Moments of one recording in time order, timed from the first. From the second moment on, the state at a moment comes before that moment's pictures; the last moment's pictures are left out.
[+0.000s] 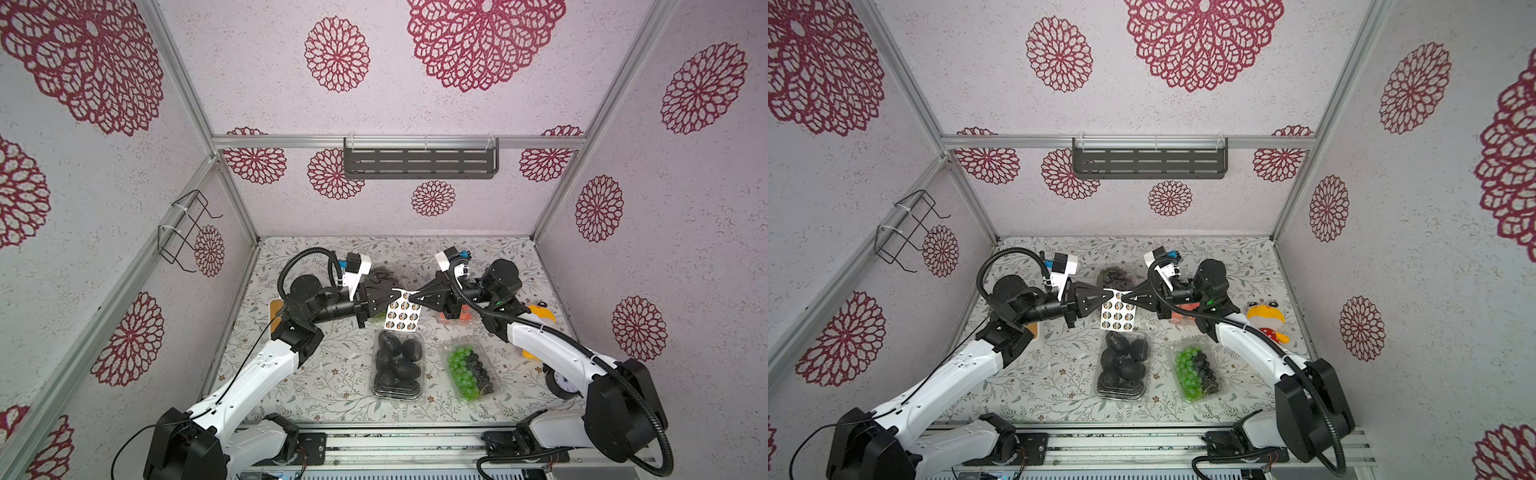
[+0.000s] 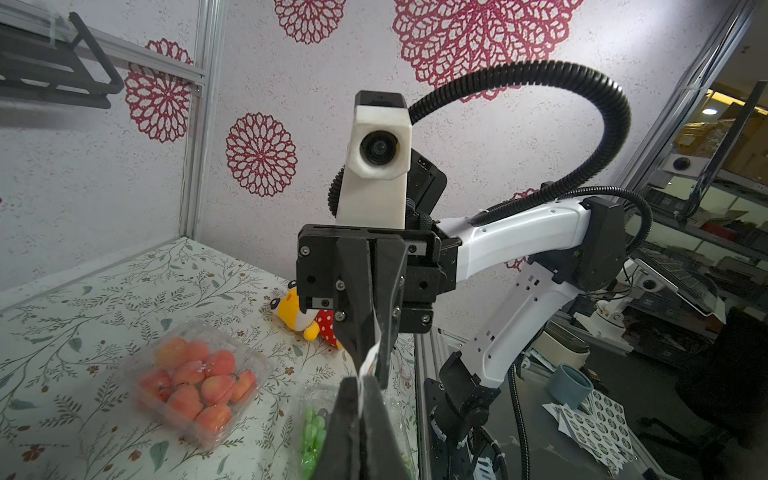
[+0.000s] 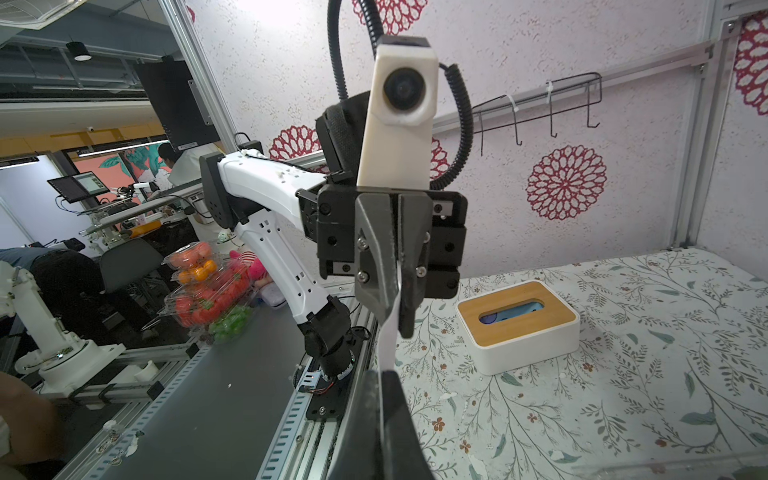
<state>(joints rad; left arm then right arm) -0.48 1.16 0.81 0.49 0.88 -0.41 0.50 1.36 0.92 0.71 -1.26 0.49</state>
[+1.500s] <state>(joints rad) -0.48 1.16 0.78 0.57 0.96 -0.50 0.52 1.36 0.92 0.66 -1.26 0.45</state>
